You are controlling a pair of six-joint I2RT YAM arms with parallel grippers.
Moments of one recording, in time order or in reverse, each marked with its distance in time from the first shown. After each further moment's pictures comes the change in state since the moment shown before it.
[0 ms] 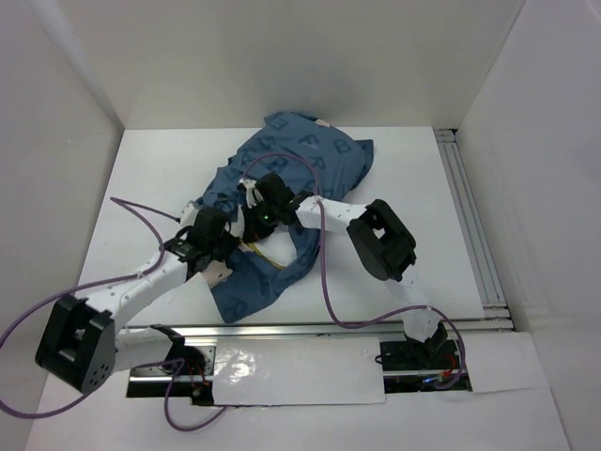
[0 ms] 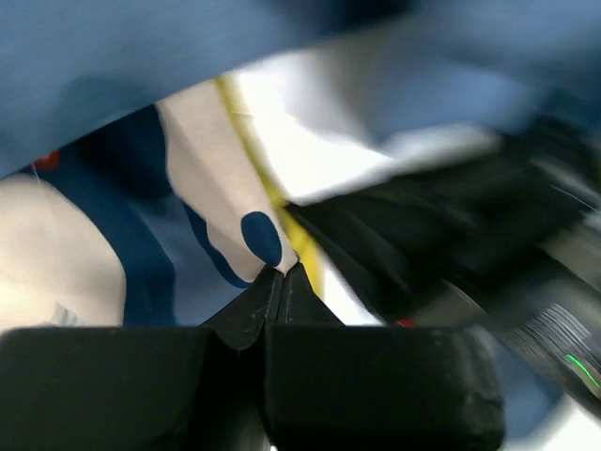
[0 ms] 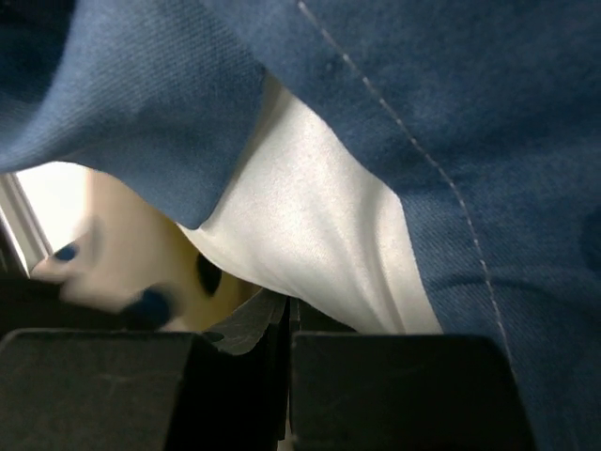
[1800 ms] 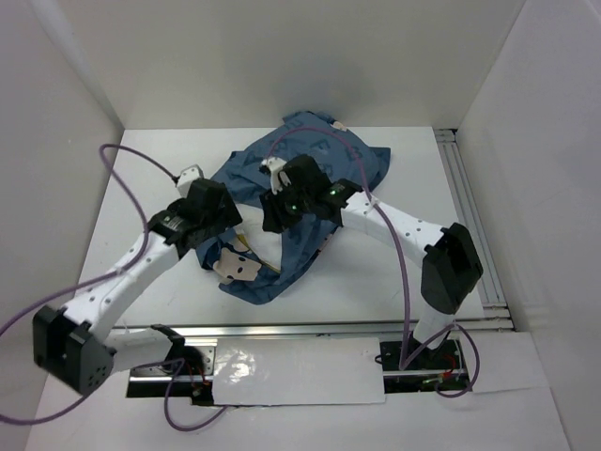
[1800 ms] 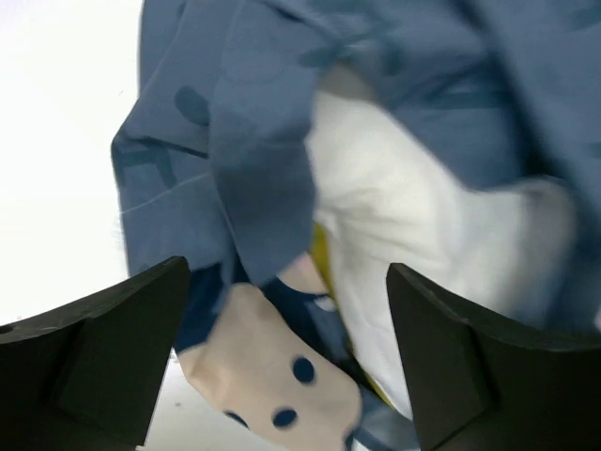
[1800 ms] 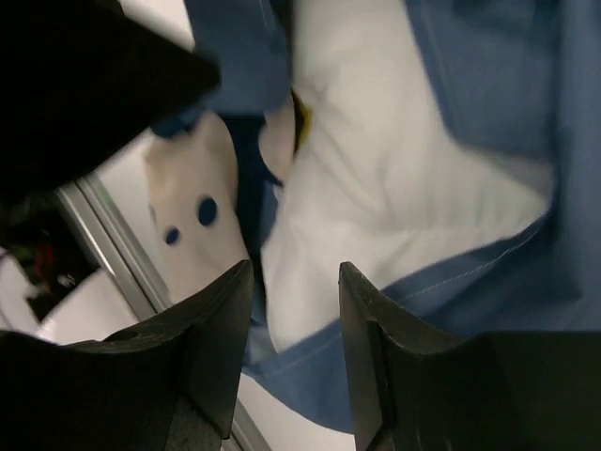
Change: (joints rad) left arm -0.026 -0.078 0.343 -0.343 -0.178 0.462; right arm -0.003 -0.496 -0.139 -0.239 0.149 -0.089
